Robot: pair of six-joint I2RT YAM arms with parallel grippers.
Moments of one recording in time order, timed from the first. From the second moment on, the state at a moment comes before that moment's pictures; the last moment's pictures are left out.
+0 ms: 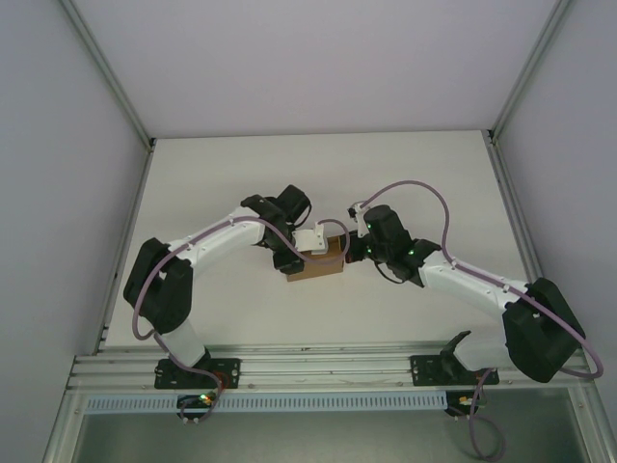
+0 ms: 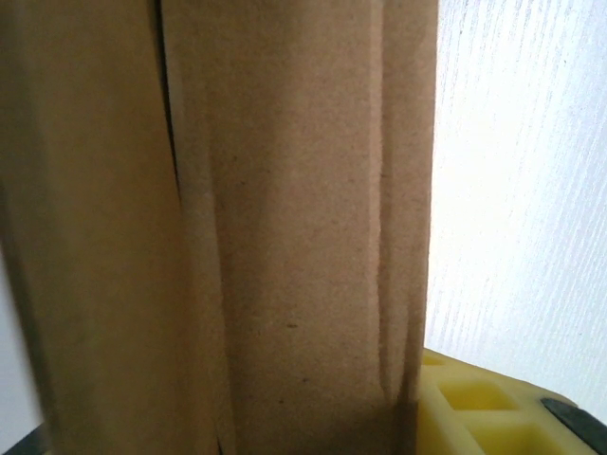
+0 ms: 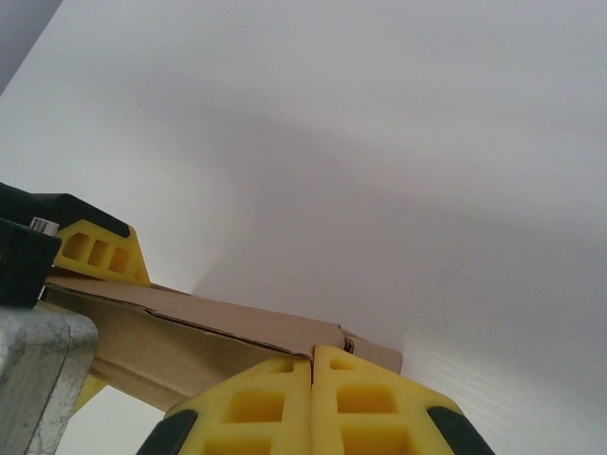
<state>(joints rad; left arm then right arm) -0.75 1.70 1.29 -0.93 0.17 0.67 0.62 1.33 0.76 -0.09 -0.08 0.38</state>
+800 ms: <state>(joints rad) -0.74 1.70 1.28 -0.91 0.18 0.65 0.66 1.34 0.71 -0.01 0.05 0.27</state>
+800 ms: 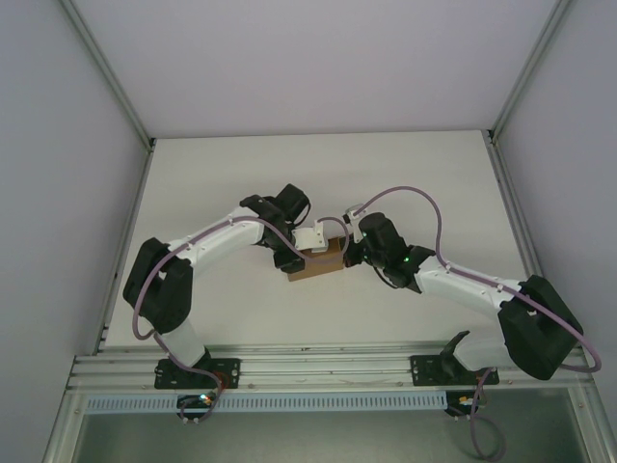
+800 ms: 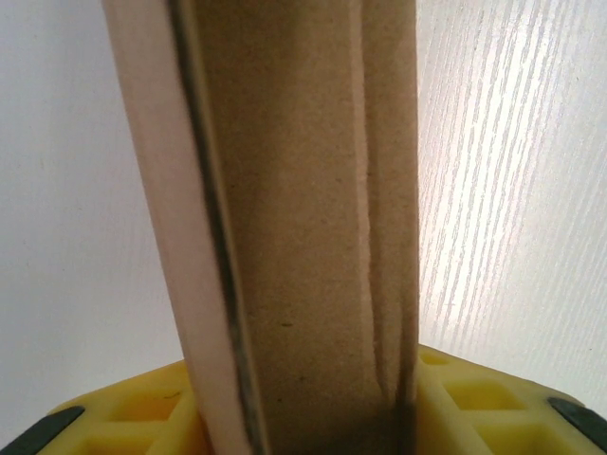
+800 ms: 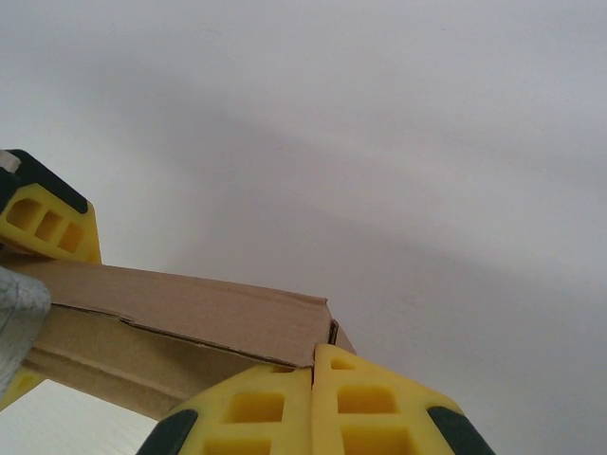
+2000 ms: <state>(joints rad) -0.82 1.13 0.93 -0.65 -0.20 -0.03 0.71 1.41 0.89 -0.27 0.11 0.41</state>
